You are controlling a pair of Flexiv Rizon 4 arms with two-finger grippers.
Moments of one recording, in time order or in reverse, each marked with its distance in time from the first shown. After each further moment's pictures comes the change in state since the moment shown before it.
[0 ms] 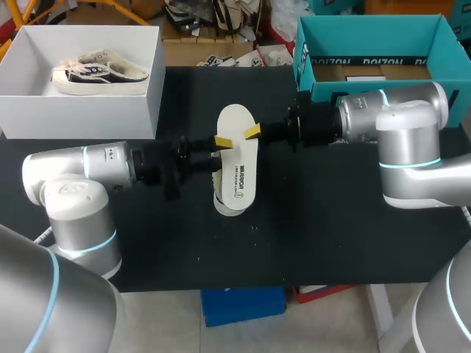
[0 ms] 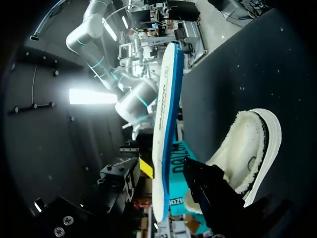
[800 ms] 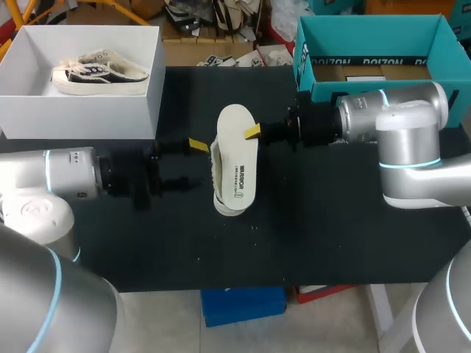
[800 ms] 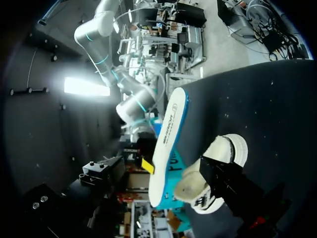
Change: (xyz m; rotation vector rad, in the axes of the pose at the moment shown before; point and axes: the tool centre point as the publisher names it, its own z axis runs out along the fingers) left arm -0.010 -0.029 -0.059 -0.030 0.107 -0.103; right arm 0.000 0.000 0.000 0.000 0.000 0.000
